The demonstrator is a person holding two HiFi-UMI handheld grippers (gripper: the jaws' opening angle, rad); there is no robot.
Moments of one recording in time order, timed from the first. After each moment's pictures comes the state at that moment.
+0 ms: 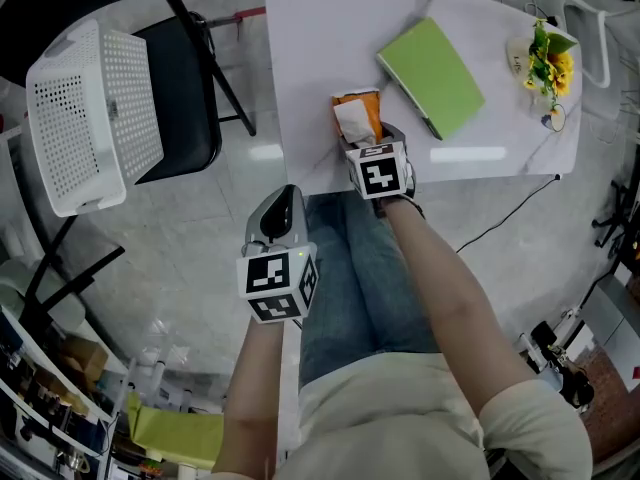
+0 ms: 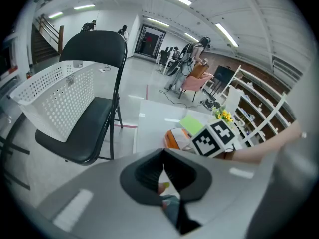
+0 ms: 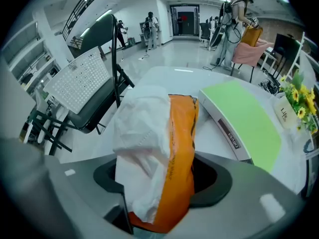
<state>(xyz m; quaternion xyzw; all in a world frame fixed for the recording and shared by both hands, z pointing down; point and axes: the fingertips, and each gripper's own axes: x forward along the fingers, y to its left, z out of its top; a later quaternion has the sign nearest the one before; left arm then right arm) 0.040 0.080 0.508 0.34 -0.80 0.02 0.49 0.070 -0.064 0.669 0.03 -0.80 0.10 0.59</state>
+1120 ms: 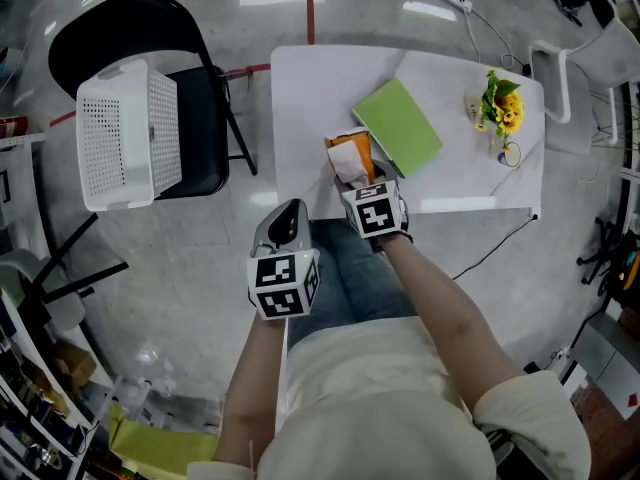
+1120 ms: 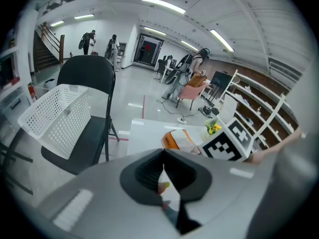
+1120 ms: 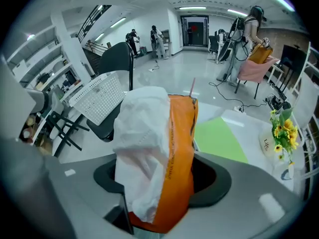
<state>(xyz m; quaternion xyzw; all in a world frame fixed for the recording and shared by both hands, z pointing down) 0.038 0.025 0.402 0.34 -0.82 0.01 0.45 0.067 -0.095 0.531 -0.01 -0.83 0.06 0.55</state>
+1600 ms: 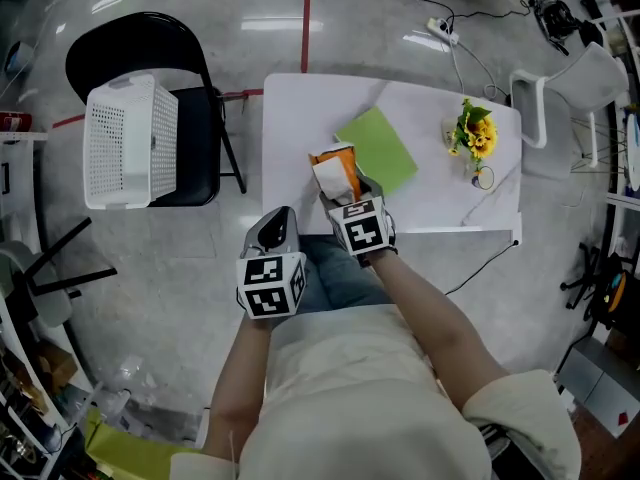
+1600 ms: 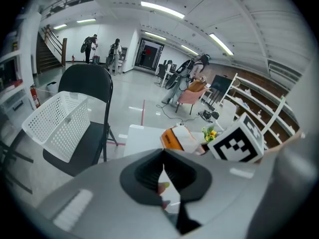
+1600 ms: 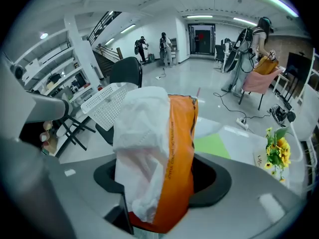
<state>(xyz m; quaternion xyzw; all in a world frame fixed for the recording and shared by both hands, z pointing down) 0.040 0.004 0.363 0.33 -0.84 0.01 0.43 0.061 -0.106 0.466 -0.04 -0.86 0.05 0.51</state>
